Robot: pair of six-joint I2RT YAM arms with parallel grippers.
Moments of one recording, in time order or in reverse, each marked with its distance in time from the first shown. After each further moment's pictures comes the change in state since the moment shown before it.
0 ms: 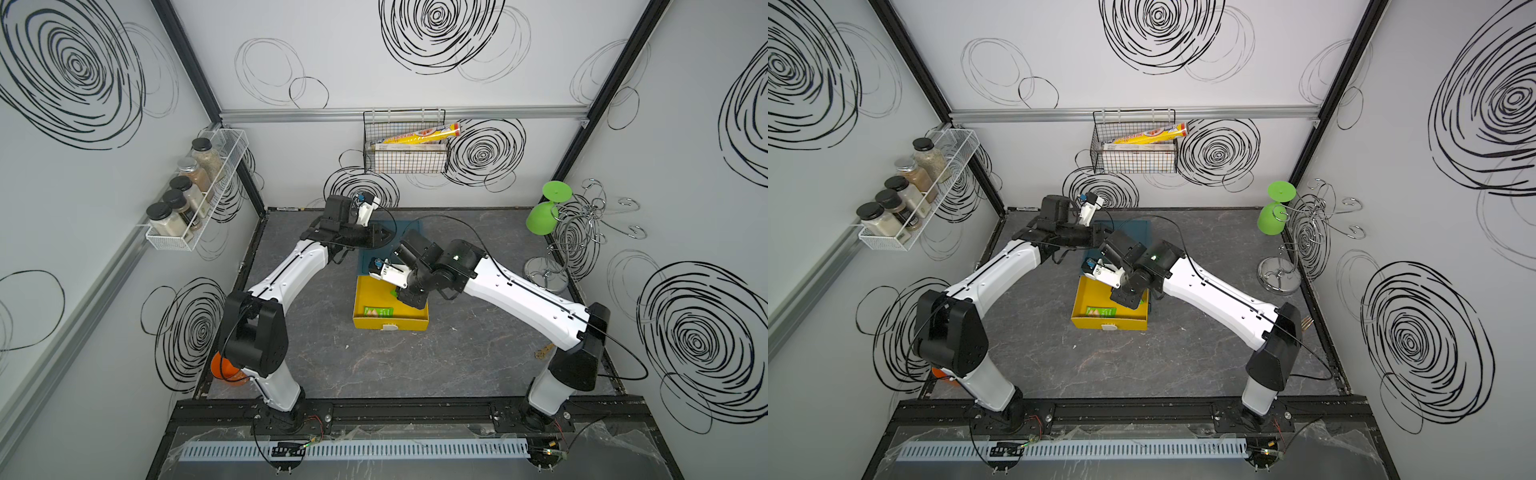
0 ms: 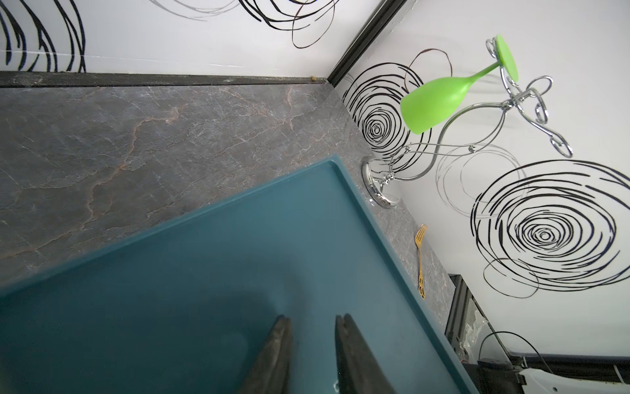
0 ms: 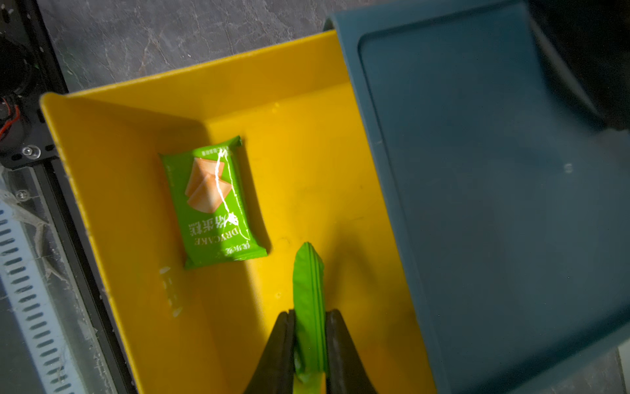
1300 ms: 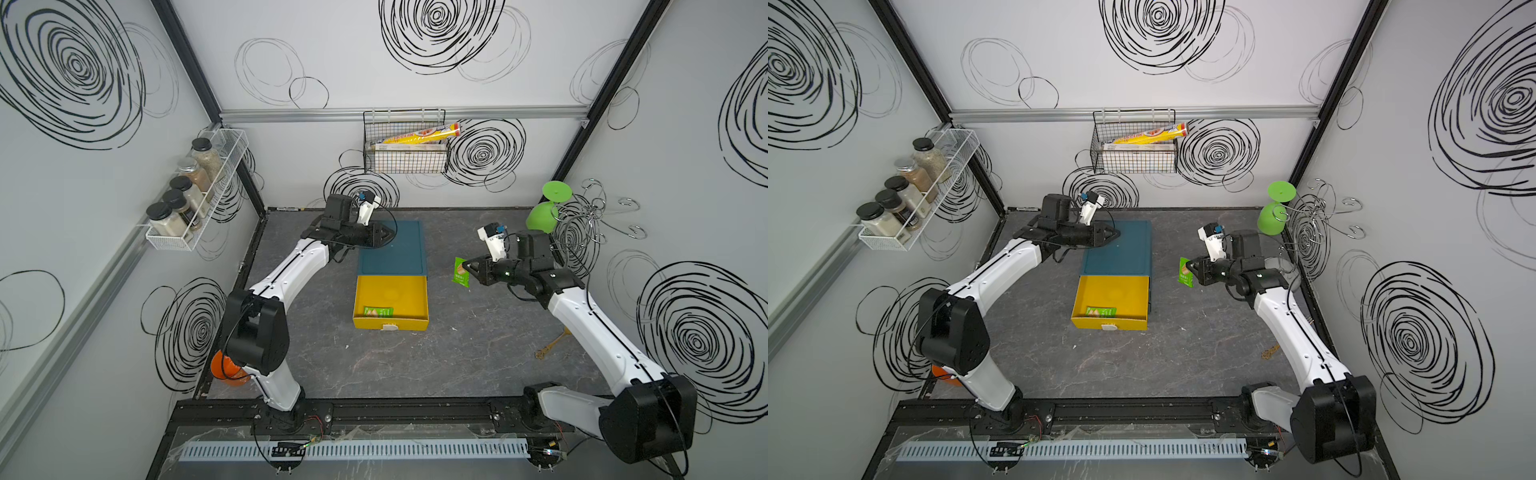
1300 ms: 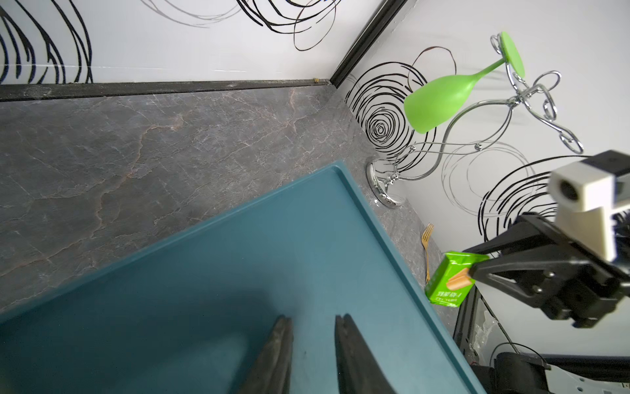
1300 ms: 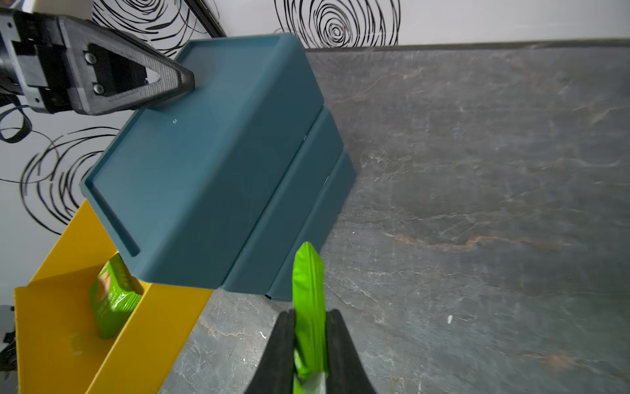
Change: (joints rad) left arm 0.000 0.015 0.019 -0.007 -0.011 0.028; right arm -0.790 -0.483 -0.809 0.681 -0.610 0.425
